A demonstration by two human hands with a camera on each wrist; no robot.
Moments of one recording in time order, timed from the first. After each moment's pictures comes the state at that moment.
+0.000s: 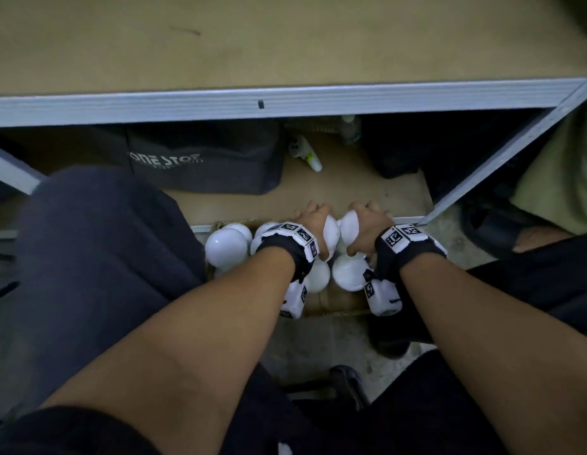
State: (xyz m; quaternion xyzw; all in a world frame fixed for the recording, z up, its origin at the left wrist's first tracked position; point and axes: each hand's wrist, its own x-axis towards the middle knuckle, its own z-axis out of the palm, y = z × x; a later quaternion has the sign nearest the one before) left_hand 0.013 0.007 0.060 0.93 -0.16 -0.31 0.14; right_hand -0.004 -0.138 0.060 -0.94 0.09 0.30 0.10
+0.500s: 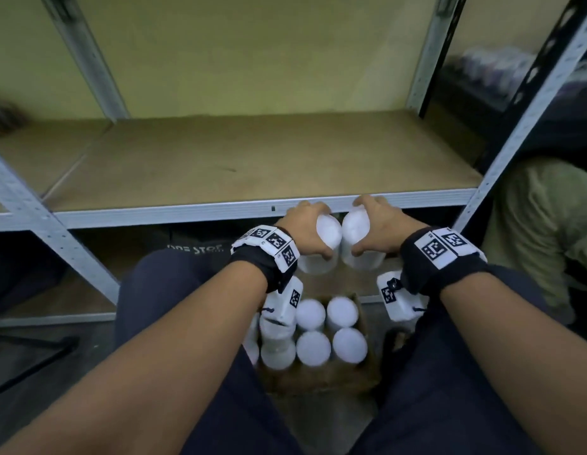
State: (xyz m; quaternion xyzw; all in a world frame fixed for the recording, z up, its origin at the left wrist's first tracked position) left_hand 0.021 0.034 0.248 0.95 -0.21 -0.11 0.21; right_hand -0.019 -0.141 0.268 -0.98 0.05 0.10 0.17
